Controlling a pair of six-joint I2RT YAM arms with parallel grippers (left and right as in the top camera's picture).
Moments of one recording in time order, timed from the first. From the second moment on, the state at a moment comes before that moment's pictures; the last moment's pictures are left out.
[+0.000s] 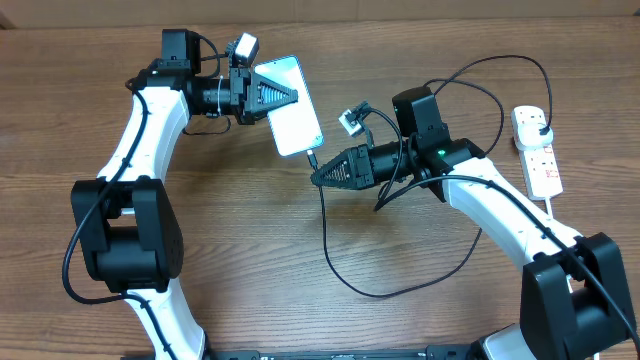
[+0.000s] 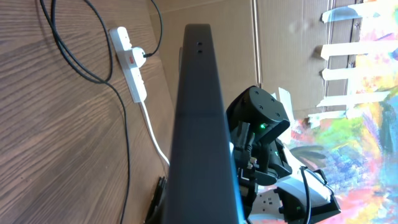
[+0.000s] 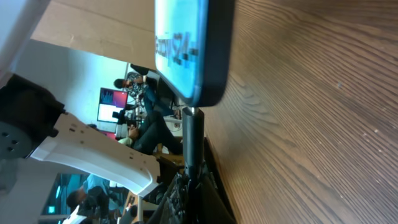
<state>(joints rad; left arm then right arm) -0.01 2.04 1.64 -0.74 1.51 -0.23 0.38 1.68 1.11 -0.27 -1.21 0.41</state>
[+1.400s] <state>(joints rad) -0.03 2.04 1.64 -0.73 1.51 -0.26 0.38 1.68 1.11 -0.26 -1.24 0.39</state>
